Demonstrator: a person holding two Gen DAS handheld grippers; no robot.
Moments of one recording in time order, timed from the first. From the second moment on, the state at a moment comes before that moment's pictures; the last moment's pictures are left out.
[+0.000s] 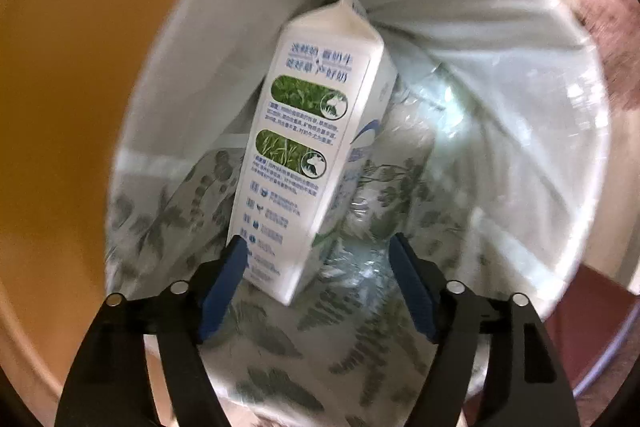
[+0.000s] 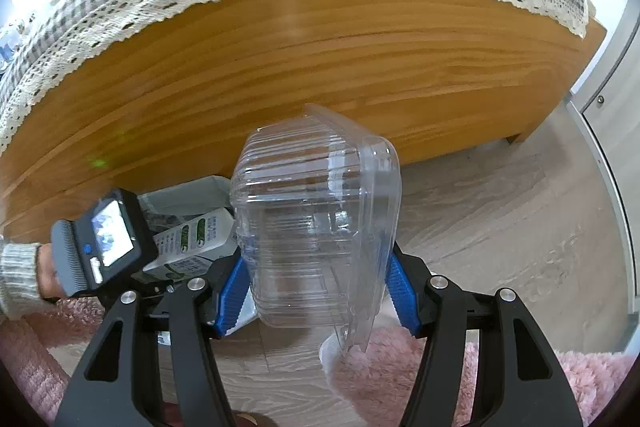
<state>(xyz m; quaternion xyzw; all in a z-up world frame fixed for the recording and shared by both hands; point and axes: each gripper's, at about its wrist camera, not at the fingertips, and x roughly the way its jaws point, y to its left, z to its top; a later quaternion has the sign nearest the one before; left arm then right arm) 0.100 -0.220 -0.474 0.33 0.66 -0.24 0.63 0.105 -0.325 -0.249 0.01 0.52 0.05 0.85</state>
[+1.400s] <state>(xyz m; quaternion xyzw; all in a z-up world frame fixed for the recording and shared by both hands) 0.028 -0.087 -0.245 -0.04 0.53 -0.13 0.84 0.085 -0.210 -0.249 -0.11 0.50 0.18 0.84</state>
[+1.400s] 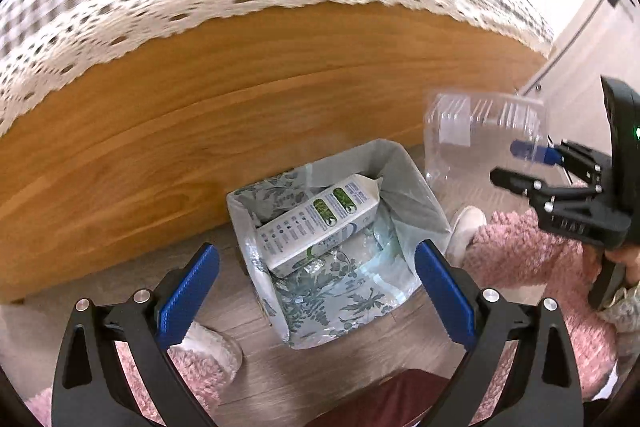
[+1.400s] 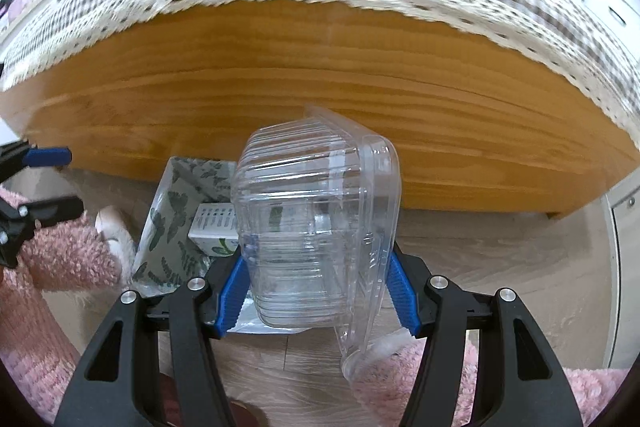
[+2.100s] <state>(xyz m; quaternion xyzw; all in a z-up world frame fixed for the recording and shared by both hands) 0.036 -0.027 -0.271 -0.09 0.57 -0.03 0.82 0.073 -0.127 -0.298 -0.27 0.52 0.25 0.77</state>
